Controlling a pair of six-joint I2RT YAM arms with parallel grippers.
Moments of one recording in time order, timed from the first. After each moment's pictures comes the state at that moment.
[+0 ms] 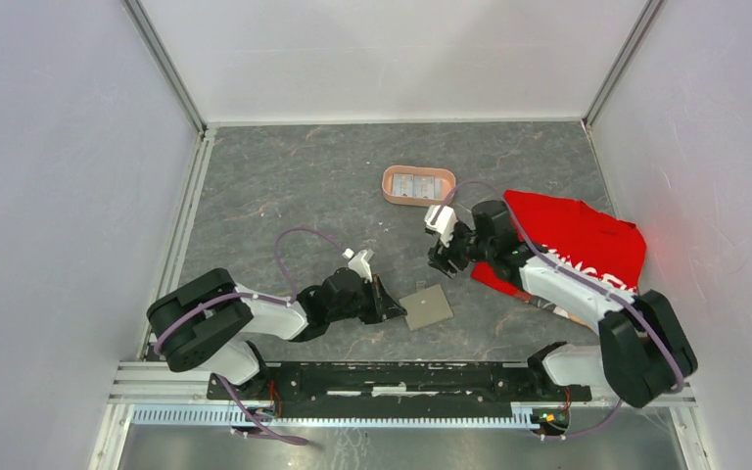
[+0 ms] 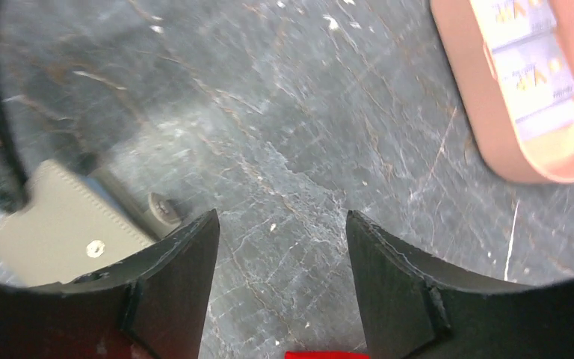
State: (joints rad) left arm -0.96 1.49 0.35 0.63 0.14 -1.03; right arm 0.52 1.33 0.65 0.00 -0.38 -0.48
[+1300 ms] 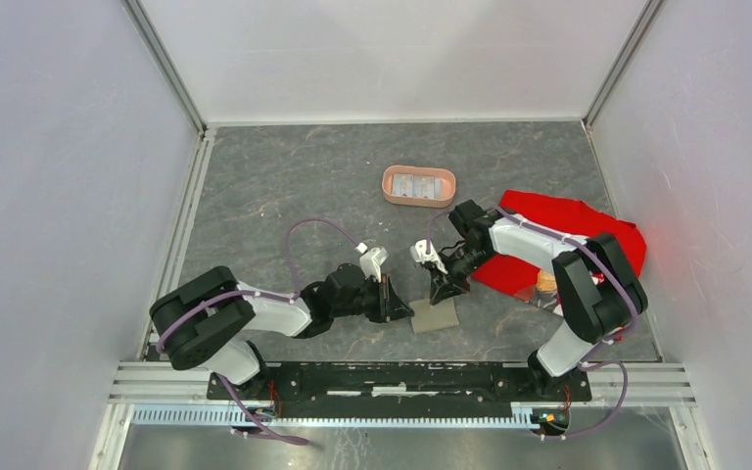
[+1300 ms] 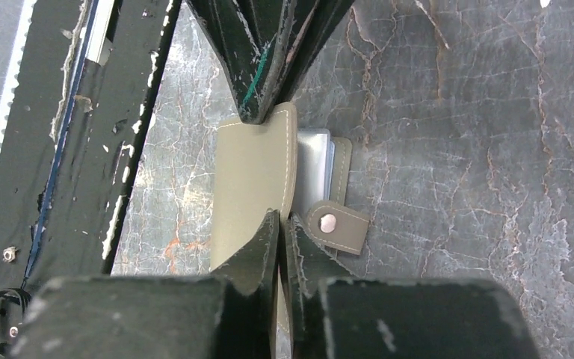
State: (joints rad) left arm -0.96 1.51 0.39 0.66 0.25 -0.88; right arm 0.48 1.64 0.94 -0.82 -0.92 -1.23
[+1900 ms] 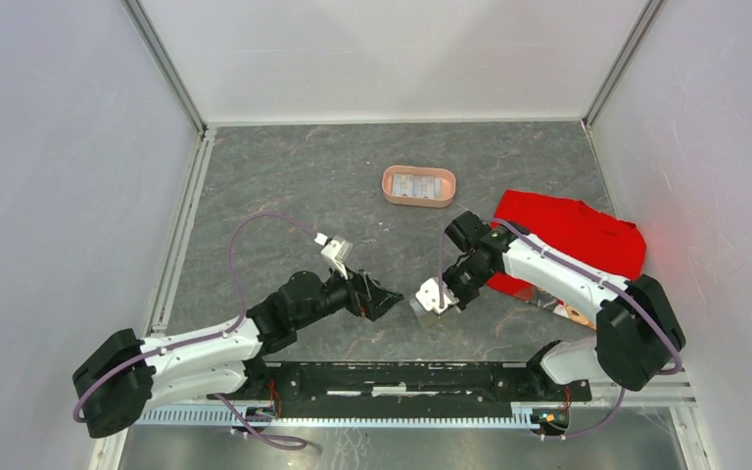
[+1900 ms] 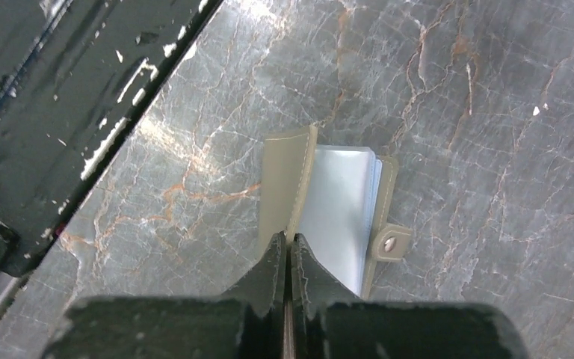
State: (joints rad) left arm -0.96 0.96 0.30 0.48 0.04 -0.68; right arm 0.62 1.38 0.90 -0.95 -0.68 -1.57
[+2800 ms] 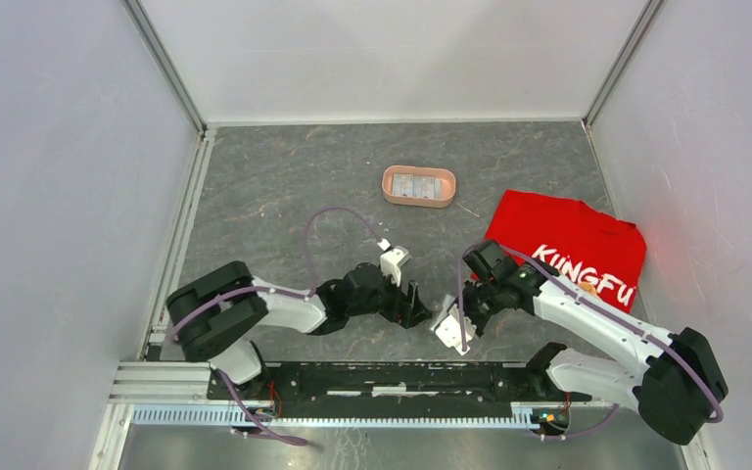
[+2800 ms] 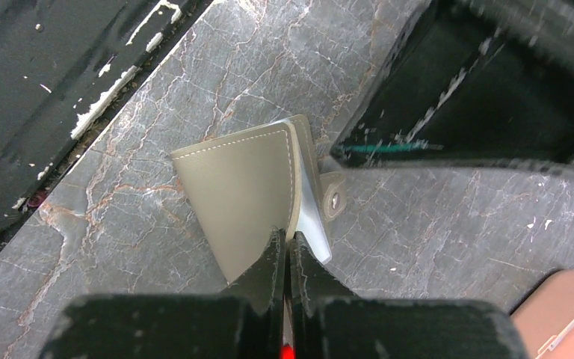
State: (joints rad) left arm -1.03 1.55 0.47 0.62 0.13 -0.58; right arm 0.69 1.08 0.65 -0.81 -0.52 -1.66
